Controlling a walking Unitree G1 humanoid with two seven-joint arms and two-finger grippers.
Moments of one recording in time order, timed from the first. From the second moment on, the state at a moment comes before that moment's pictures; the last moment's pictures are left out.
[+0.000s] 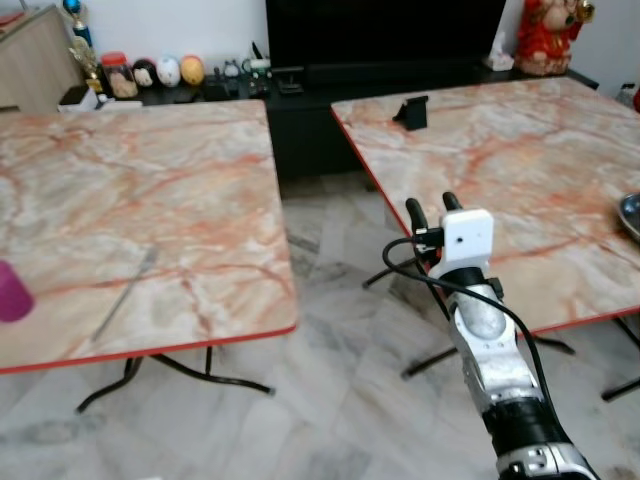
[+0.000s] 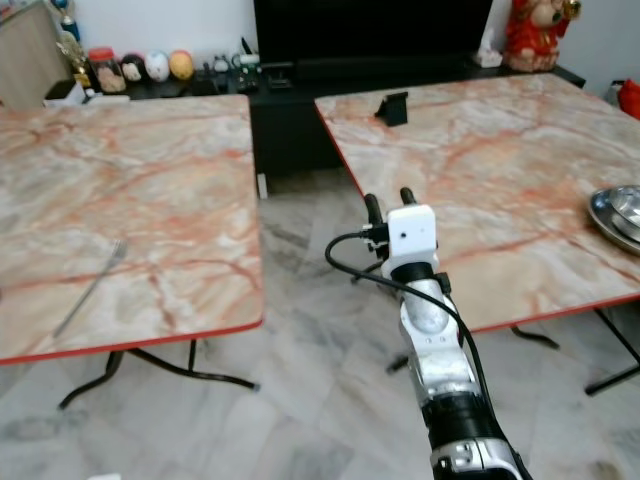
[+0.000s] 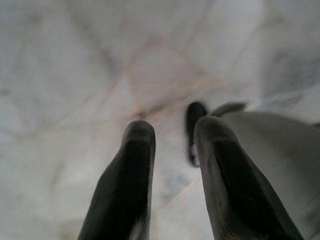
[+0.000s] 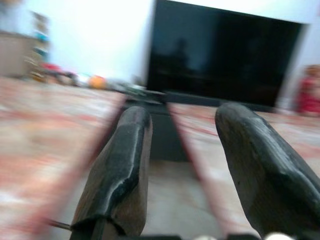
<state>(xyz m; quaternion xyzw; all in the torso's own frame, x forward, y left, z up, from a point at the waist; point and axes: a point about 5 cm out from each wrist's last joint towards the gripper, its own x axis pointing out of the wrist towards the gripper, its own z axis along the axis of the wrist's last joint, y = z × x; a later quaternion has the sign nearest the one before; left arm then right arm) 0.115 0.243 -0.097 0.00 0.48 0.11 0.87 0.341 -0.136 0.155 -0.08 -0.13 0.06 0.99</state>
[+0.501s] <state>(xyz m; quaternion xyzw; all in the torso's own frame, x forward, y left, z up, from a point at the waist) 0.116 0.247 -0.095 0.01 0.48 0.11 0.87 0.342 -0.136 0.158 -0.09 -0.13 0.07 0.99</state>
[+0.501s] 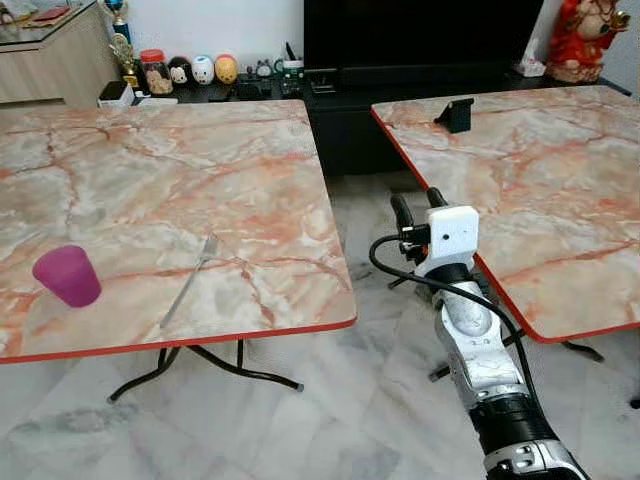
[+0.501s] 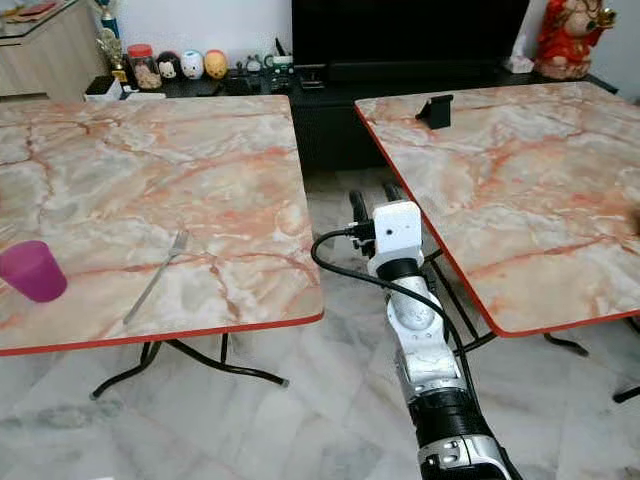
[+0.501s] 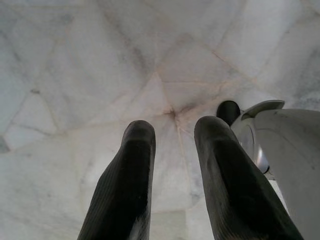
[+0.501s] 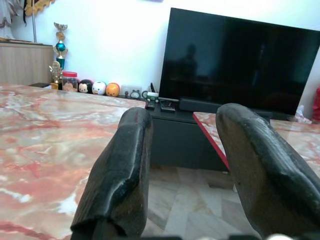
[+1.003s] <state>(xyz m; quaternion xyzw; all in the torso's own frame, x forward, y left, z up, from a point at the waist) 0.115 0.247 -0.096 0.01 0.48 0.11 0.87 0.342 -0.126 0.160 -0.08 -0.14 0.08 0.98</state>
